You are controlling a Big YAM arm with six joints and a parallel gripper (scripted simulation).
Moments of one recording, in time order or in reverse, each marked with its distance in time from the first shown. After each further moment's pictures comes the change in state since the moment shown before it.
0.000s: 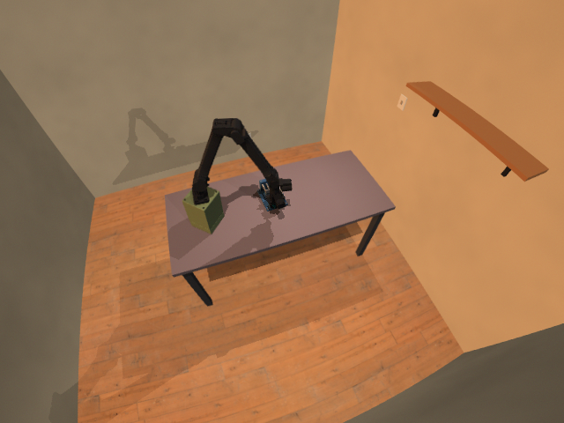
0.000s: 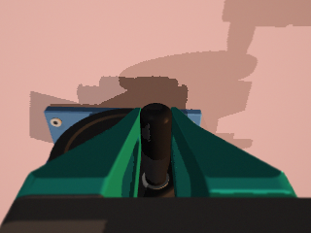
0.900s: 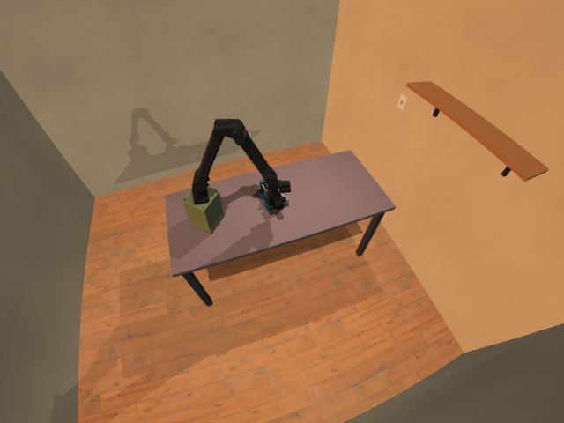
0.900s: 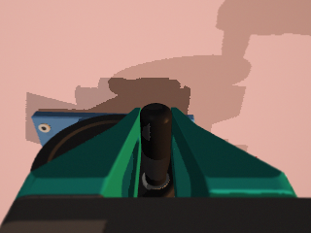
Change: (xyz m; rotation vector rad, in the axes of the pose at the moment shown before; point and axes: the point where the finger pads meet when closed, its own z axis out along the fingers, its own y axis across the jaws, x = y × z) arm 0.000 -0.008 0.009 0.000 0.000 -0.001
